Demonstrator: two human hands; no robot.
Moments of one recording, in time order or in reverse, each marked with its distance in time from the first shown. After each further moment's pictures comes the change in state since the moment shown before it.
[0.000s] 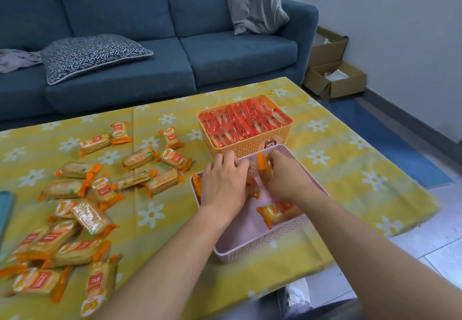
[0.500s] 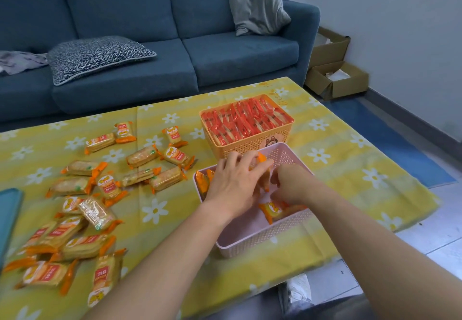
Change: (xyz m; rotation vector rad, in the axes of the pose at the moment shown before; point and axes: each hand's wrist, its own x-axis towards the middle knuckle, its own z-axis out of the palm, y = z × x) left_hand -0.005 0.002 -0.007 -0.082 -0.082 0.260; right_hand -0.012 0.004 -0.010 -0.242 -0.241 0.003
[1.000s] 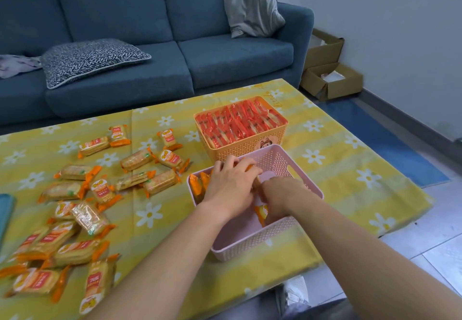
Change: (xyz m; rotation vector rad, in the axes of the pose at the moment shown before) left_hand 0.009 0.003 0.004 -0.048 -0.067 -0.022; right_hand -0.001 -0.010 0.018 -0.373 -0.191 -0.048
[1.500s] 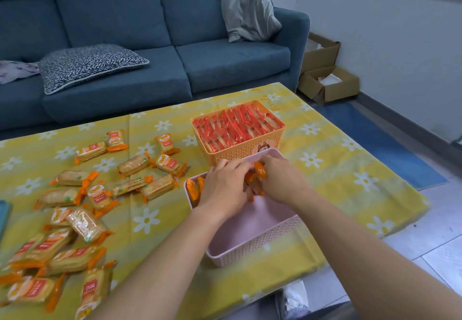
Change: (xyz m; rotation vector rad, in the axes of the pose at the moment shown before) left_hand 0.005 -0.004 0.001 -0.179 0.070 -0.107; right_hand 0.008 0.012 -0.019 0.538 0.440 0.060
